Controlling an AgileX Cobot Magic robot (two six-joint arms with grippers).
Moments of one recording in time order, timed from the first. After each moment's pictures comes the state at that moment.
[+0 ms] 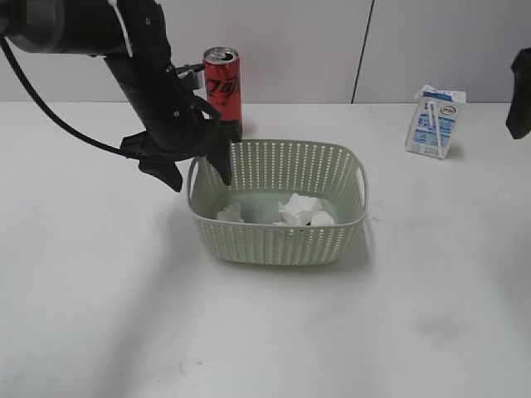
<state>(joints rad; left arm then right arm) -0.50 2.14 -1.64 -0.33 0.95 -0.25 0.20 1.58 -1.41 -0.04 1.22 0.05</state>
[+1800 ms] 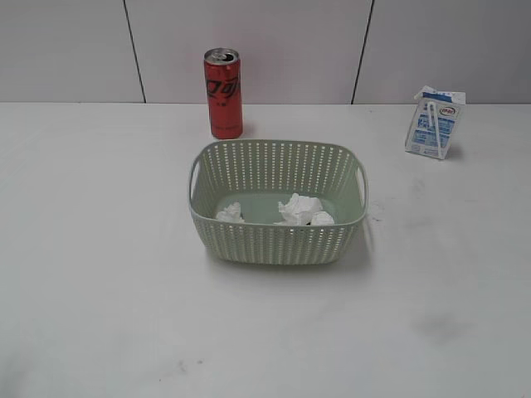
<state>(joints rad) -0.13 0.77 -0.75 0.01 1.15 -0.05 0.20 0.22 -0.52 0.05 1.12 -0.02</state>
